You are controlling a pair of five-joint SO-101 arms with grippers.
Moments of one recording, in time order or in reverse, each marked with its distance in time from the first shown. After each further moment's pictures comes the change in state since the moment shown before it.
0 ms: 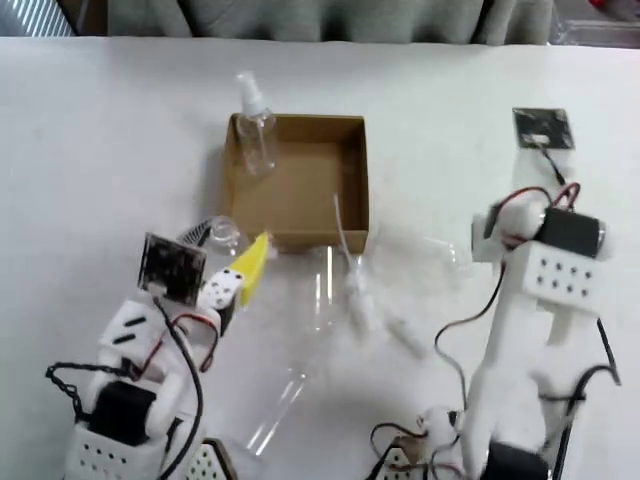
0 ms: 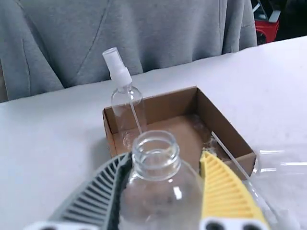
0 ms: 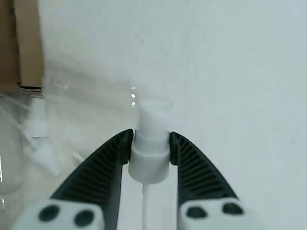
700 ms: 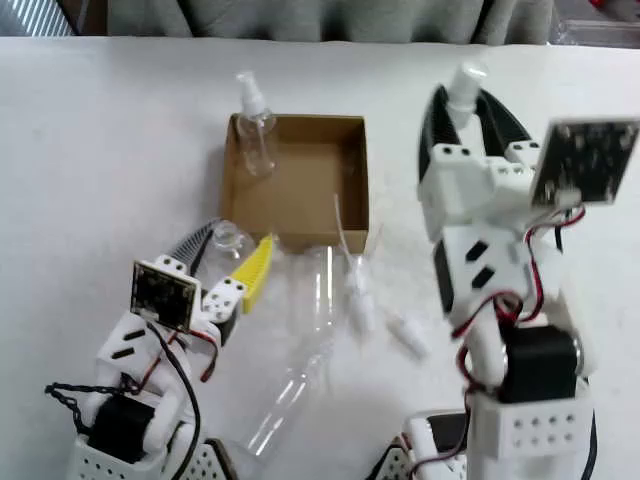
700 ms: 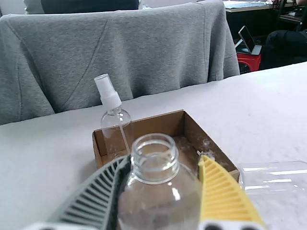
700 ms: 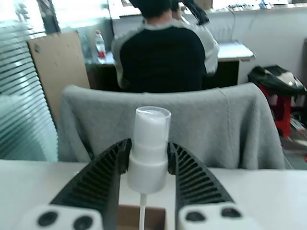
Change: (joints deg) left arm 3.3 -8.0 3.2 0.0 0.2; right arm -22.6 -27.4 0.0 -36.7 -20.2
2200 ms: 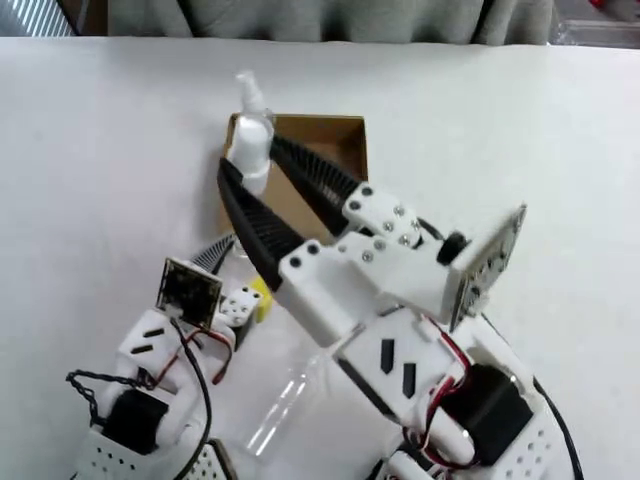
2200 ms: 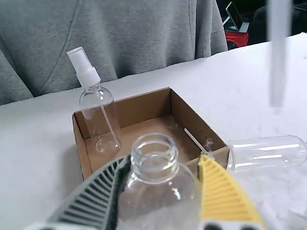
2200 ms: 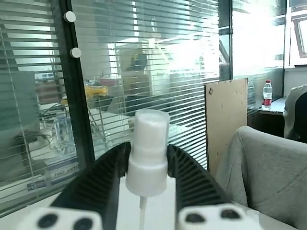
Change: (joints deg) left arm 2.5 -0.4 6.2 -1.7 0.0; right arm -37.0 -6.1 8.6 -13.5 -1.1
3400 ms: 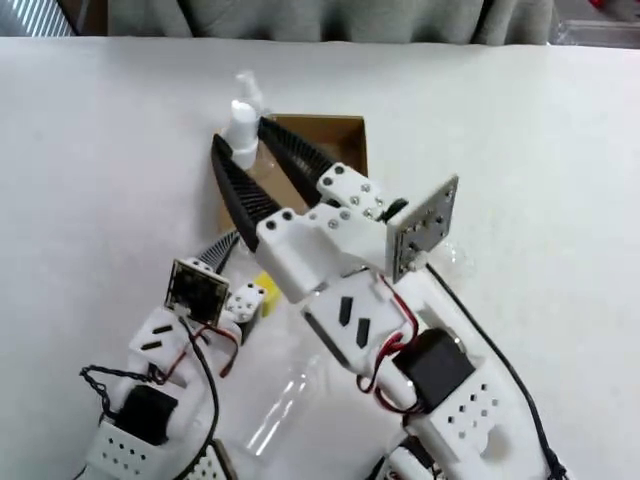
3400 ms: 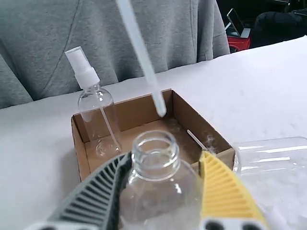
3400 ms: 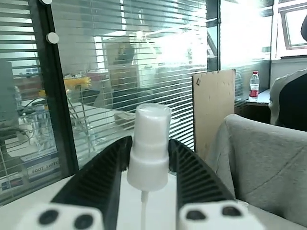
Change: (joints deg) left arm -0.1 0.0 6.5 -9.3 0.0; right arm 4.4 6.2 10.7 -18.2 -0.2
